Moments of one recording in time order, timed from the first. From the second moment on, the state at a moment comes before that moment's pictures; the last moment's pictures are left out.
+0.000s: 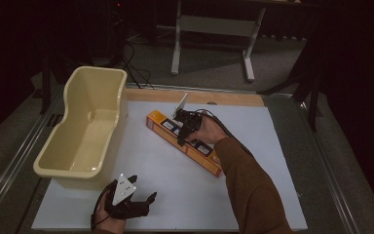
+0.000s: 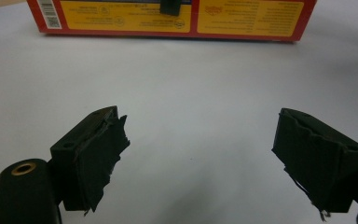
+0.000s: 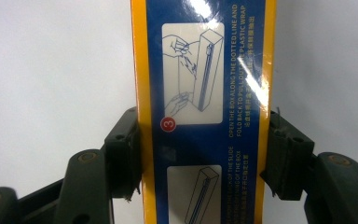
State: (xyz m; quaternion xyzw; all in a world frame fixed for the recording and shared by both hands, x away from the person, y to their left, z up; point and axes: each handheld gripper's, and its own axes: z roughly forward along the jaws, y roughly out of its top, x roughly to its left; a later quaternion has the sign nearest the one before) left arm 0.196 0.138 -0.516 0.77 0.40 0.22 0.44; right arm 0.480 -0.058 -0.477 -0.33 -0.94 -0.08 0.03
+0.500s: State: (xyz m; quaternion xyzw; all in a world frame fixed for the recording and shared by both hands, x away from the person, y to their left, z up) left arm 0.195 0.139 -0.515 0.77 0.41 0.22 0.44; right arm 0.485 -0.064 -0.462 -0.43 -0.87 -0.19 0.13
